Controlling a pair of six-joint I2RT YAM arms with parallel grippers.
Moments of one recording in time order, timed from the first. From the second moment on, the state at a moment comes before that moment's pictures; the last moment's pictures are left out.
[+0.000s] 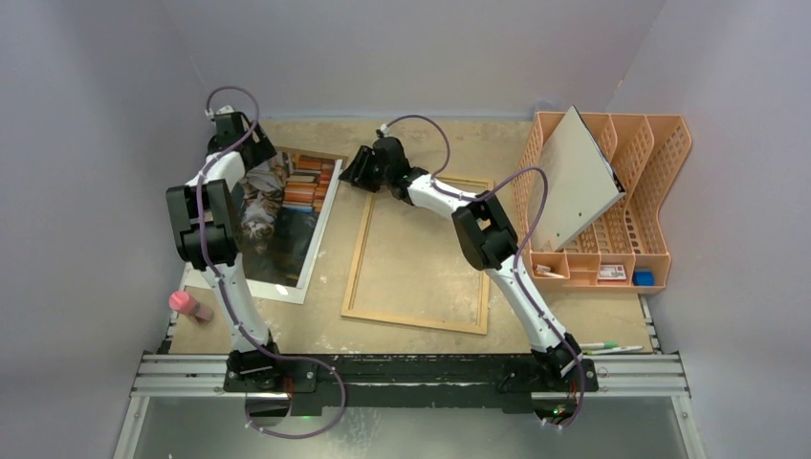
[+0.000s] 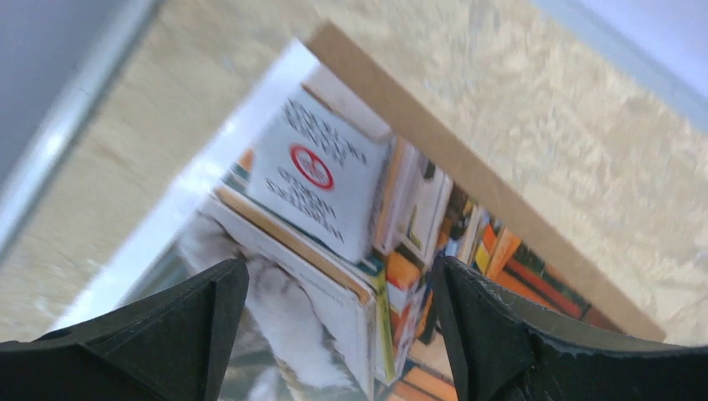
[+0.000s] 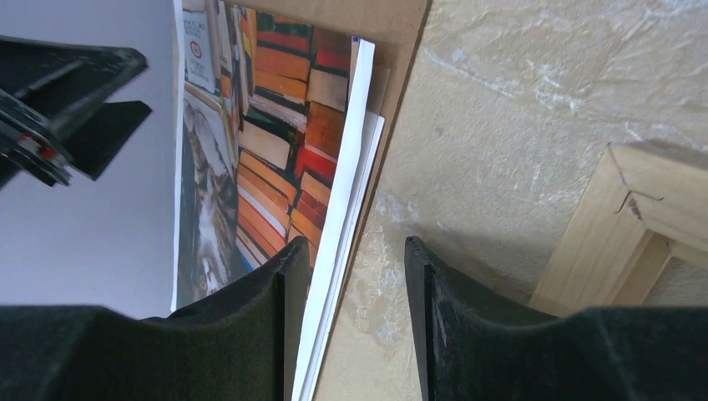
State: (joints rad) left arm 0.20 2.13 1.58 -0.15 -0.08 -0.36; right arm 0.65 2.64 2.16 0.00 -0.20 0.92
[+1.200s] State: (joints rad) left arm 0.35 2.16 1.53 -0.15 0.12 -0.33; right arm 0.65 2.60 2.08 0.06 -0.22 0.93
